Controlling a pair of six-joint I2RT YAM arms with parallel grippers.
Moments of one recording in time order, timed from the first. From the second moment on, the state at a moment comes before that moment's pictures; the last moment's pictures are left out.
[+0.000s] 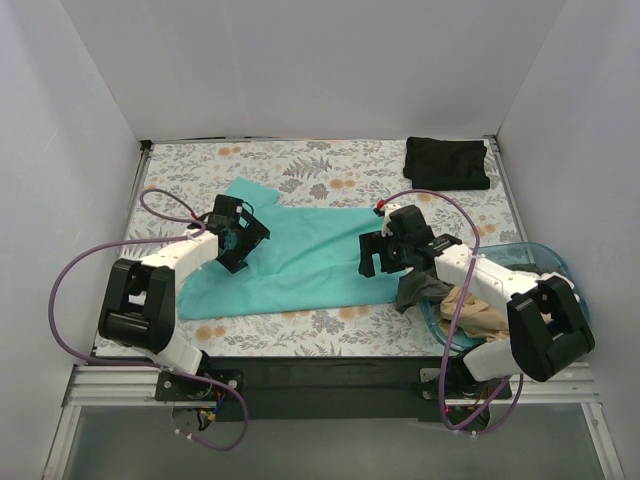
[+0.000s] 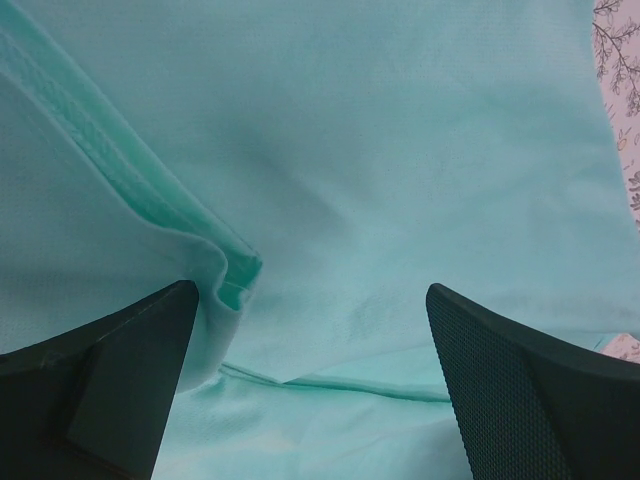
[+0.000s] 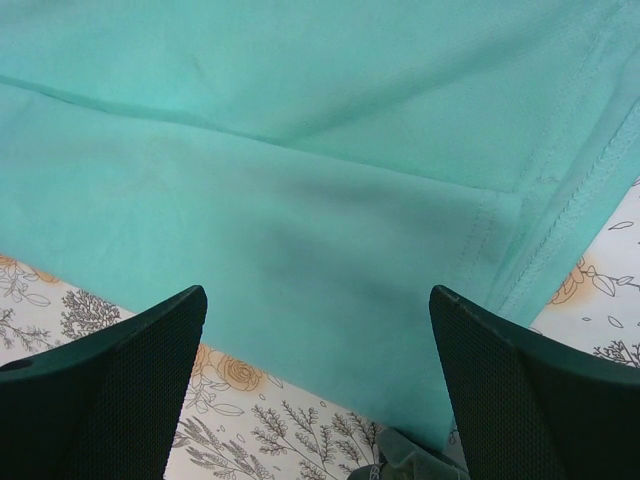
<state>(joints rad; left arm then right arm) -0.24 1.54 0.88 -0.36 -0.06 -1.05 0.55 1.39 0.80 -0.30 -0.15 0.26</state>
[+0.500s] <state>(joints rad) -0.26 1.62 0.94 -0.42 -0.10 -1.01 0.55 1.39 0.81 -0.32 -0.14 0.26</state>
